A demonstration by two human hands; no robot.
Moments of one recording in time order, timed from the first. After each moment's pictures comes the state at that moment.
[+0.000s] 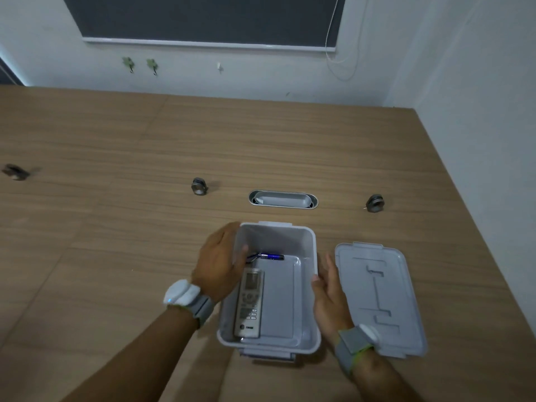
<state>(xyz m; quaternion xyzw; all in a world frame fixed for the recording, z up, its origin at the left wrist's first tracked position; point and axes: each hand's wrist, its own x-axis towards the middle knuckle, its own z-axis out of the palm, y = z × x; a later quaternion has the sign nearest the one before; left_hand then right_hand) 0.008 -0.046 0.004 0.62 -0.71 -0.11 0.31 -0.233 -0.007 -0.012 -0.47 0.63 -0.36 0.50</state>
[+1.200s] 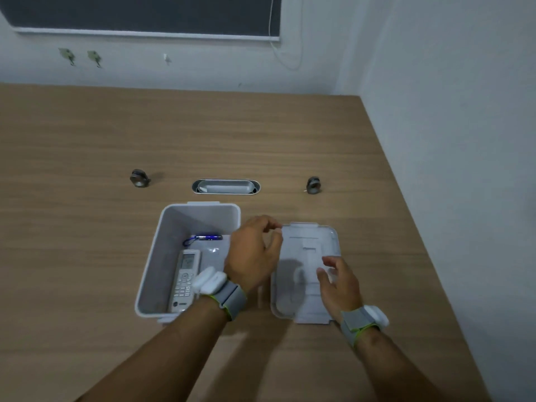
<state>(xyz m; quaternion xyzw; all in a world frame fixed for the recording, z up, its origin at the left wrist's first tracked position) -0.214 -0.035 0.052 0.61 -0.66 -0.26 0.35 -0.416 0.002 -0.044 -0.50 0.72 -0.33 0.34</state>
